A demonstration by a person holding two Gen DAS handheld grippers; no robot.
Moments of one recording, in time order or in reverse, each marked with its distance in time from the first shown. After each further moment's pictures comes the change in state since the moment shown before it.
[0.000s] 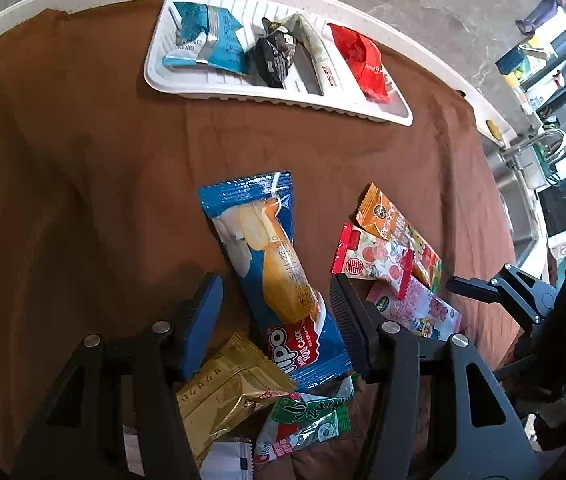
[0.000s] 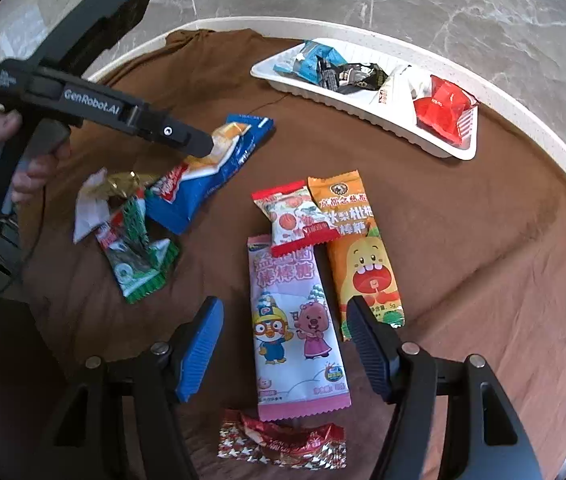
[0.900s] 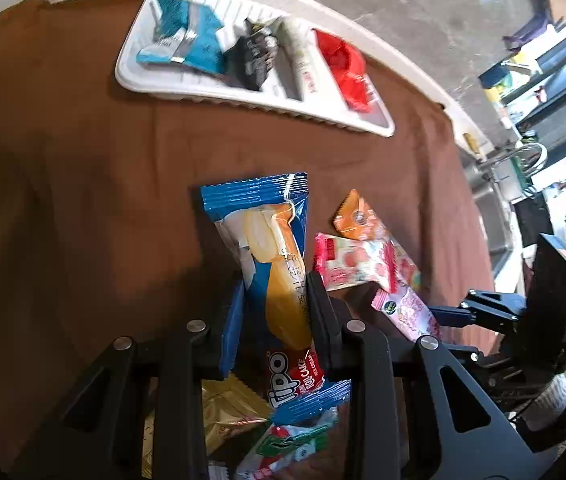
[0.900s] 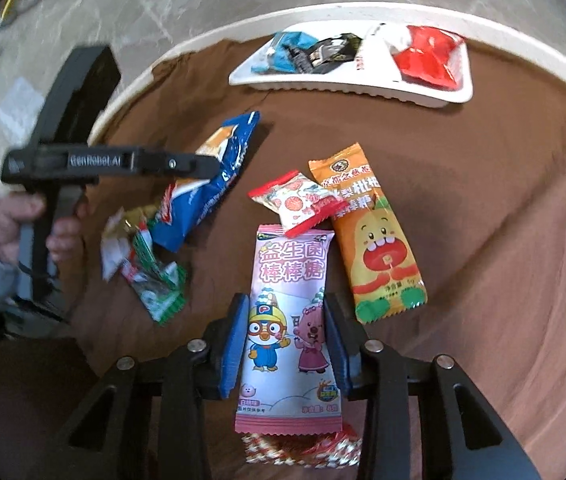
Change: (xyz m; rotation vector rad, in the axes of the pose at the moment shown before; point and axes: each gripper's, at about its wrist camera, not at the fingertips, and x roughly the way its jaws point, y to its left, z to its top) left arm 0.012 -0.002 0.007 -0.027 -0.041 -0.123; right arm -0.007 -0.045 -0.004 0.287 -0.010 0.271
